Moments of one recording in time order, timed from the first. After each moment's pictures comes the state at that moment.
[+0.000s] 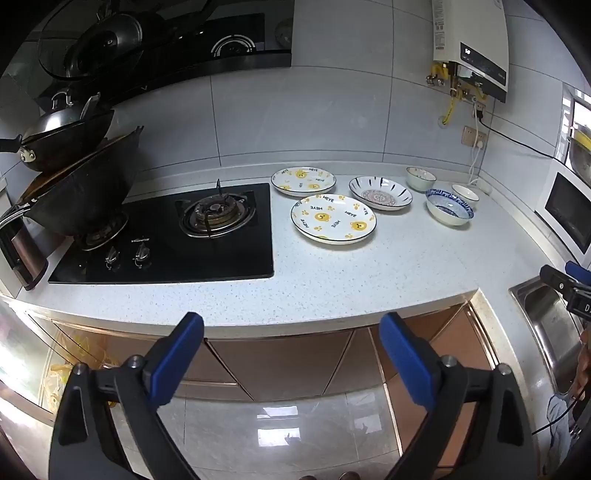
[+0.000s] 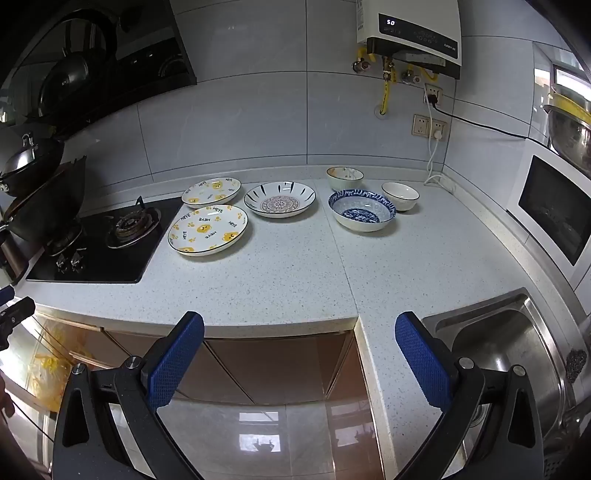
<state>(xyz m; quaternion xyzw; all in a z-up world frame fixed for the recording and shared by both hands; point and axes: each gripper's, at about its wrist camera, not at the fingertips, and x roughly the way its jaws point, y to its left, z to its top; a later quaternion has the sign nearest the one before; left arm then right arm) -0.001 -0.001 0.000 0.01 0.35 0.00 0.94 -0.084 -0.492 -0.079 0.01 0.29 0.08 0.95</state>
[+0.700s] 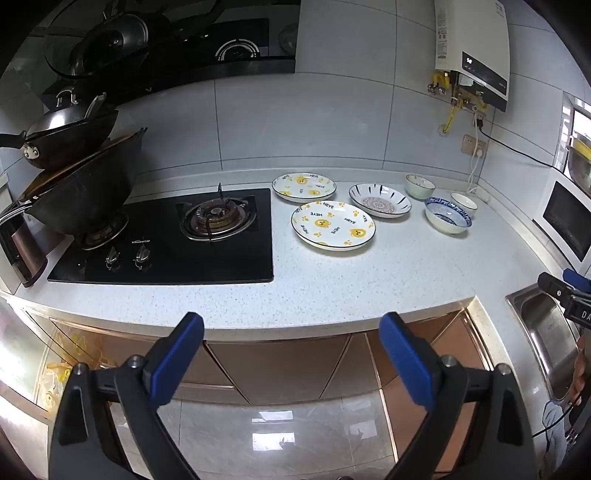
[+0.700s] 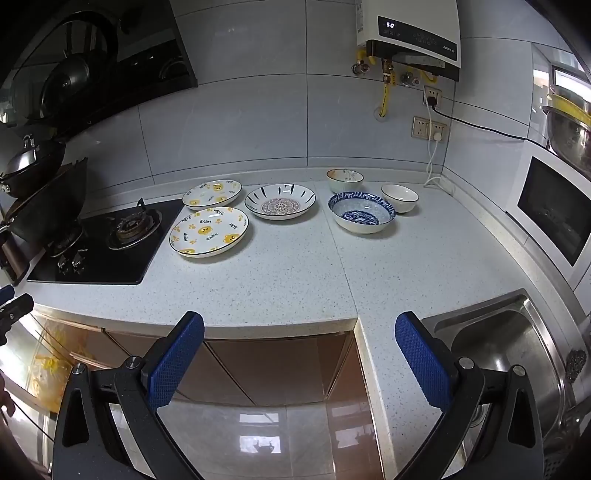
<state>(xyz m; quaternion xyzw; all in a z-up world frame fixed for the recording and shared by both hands) -0.006 -0.002 0.002 0.00 0.34 0.00 0.94 -0.088 -0.485 -0.074 0.01 0.29 0.08 0.95</state>
